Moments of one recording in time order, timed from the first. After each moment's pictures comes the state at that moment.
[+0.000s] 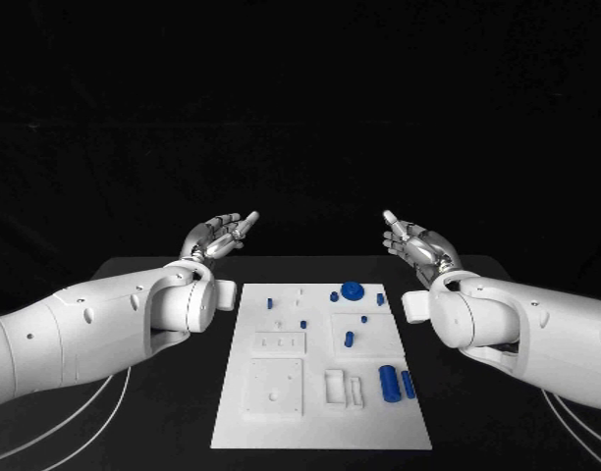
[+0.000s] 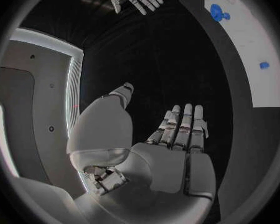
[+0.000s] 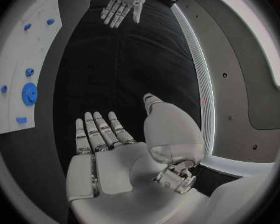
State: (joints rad) left arm 1.28 -0.67 -0.19 1.25 0.05 -0.58 0.40; left_hand 1.10 -0.22 0.29 0.28 0.05 0.24 0.14 0.31 0.40 0.56 0.12 0.06 0.07 0.40 0.17 0.30 0.48 0.01 0.26 0.14 0.33 1.28; right arm 1.21 -0.76 -0.11 1.40 0.02 -0.55 0.37; right_hand 1.04 0.01 0.07 0.28 0.19 0.29 0.14 0.26 0.28 0.44 0.24 0.05 0.05 0.29 0.25 0.26 0.21 0.03 0.11 0.23 0.04 0.84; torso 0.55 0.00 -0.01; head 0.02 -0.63
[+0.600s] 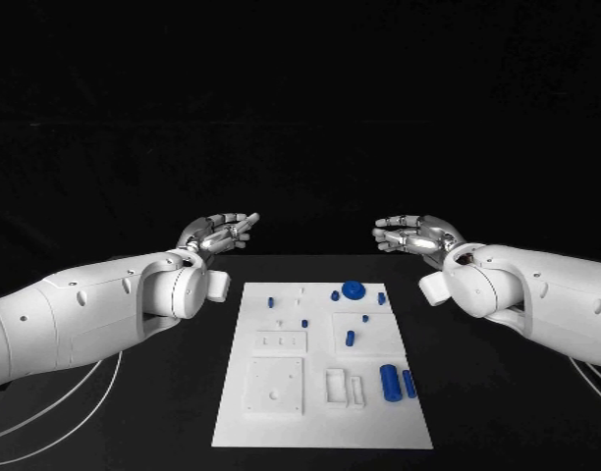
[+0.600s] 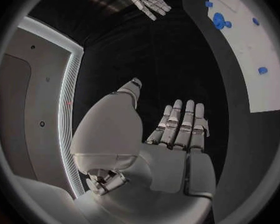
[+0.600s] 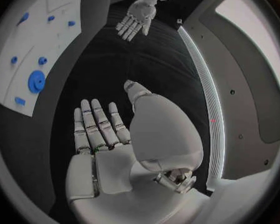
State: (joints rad) left arm 1.32 -0.68 -0.22 1.21 0.09 -0.43 0.34; left_hand 1.28 -0.13 0.17 0.25 0.13 0.35 0.15 0.39 0.48 0.70 0.17 0.09 0.08 0.48 0.21 0.33 0.50 0.01 0.30 0.13 0.36 1.31; right arm 1.30 -0.71 -0.16 1.19 -0.17 -0.27 0.19; right_hand 1.43 -0.08 0.18 0.16 0.31 0.47 0.16 0.37 0.35 0.73 0.27 0.12 0.09 0.53 0.28 0.39 0.30 0.10 0.30 0.23 0.08 1.27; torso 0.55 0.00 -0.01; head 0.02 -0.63
